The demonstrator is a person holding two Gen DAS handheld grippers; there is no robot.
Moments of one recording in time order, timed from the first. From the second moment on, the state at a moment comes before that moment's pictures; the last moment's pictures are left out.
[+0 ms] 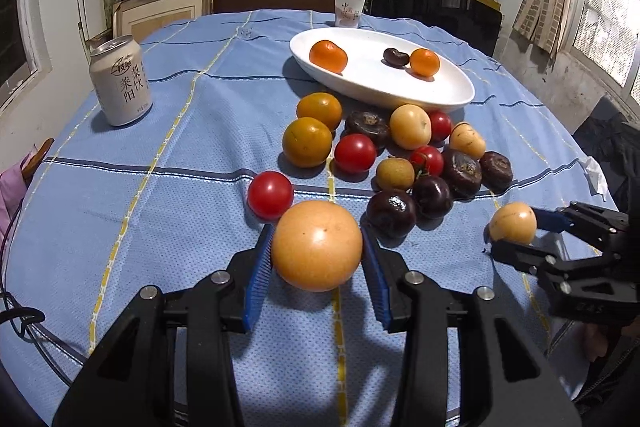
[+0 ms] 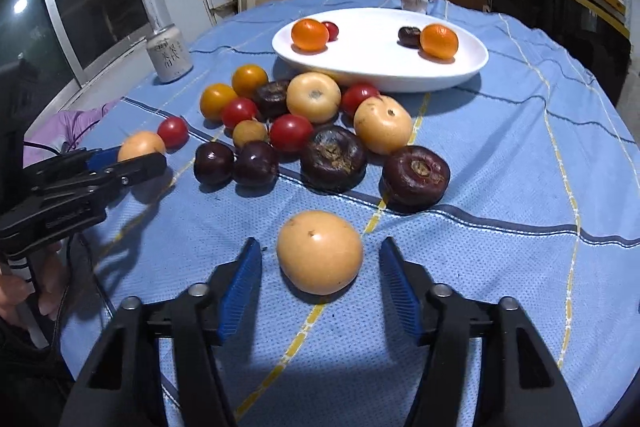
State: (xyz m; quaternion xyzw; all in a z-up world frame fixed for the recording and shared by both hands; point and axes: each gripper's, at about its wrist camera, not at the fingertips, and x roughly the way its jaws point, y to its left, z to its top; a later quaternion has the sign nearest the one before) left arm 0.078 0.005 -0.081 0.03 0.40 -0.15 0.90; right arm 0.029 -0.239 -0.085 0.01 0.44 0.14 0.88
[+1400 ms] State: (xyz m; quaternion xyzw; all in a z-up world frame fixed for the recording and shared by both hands) left arm 0.151 -0.067 -0.009 0.02 0.38 -0.24 0.89; right arm 0.073 -0.299 -0.002 0.02 0.35 0.10 0.93
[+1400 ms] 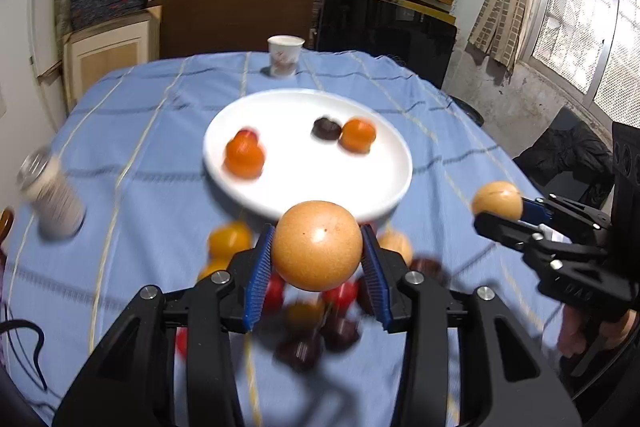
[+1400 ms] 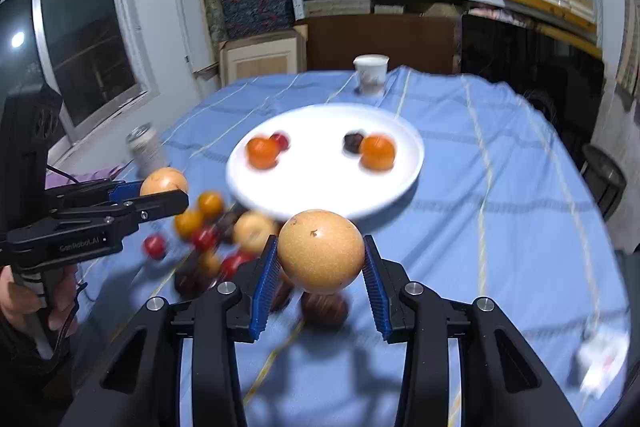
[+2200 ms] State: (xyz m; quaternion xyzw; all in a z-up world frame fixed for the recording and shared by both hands) left arm 0.205 -0.070 -0.015 -0.01 0.39 -0.22 0.89; right arm 0.127 -0.303 -0.029 0.01 0.37 0.09 0.92
